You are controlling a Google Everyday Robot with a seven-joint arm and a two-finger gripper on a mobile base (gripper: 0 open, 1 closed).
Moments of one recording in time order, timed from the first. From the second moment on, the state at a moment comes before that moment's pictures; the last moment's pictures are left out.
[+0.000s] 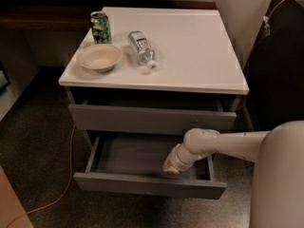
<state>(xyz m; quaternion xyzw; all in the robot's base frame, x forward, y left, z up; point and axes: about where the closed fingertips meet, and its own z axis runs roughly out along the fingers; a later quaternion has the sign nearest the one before) 0.556 -0.090 0.431 -0.63 0.75 0.12 0.18</state>
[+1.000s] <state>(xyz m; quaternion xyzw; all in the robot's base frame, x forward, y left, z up) 0.539 -0.092 0.398 -0.63 0.75 0.12 0.16</state>
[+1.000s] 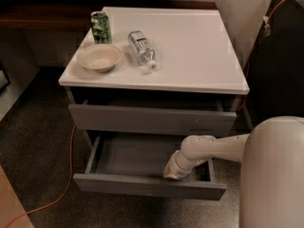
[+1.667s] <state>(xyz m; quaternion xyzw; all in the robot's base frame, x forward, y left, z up) 0.510 -0.085 0.392 -0.62 0.76 0.12 0.15</state>
